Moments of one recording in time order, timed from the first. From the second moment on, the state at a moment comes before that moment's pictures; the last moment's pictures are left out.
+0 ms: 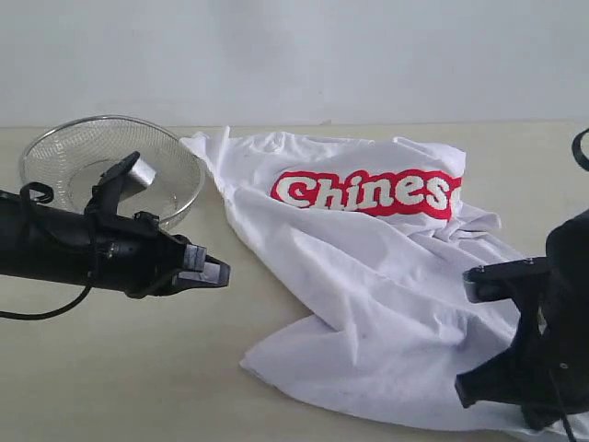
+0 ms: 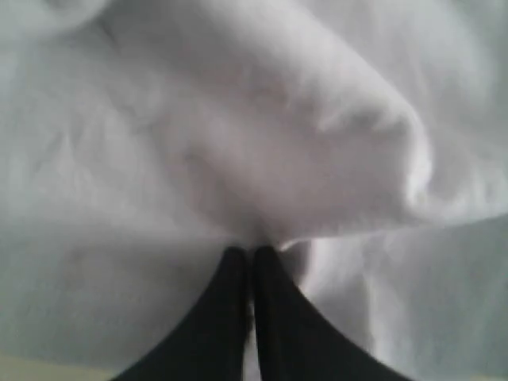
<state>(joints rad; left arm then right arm) -0.24 1.76 -0.70 -1.68 0.69 1.56 0.24 1.66 -0.60 -0.15 0.64 0.36</state>
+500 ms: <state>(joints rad) -0.32 1.81 -0.70 -1.71 0.70 1.59 0.24 1.67 -0.56 -0.50 0.93 0.62</state>
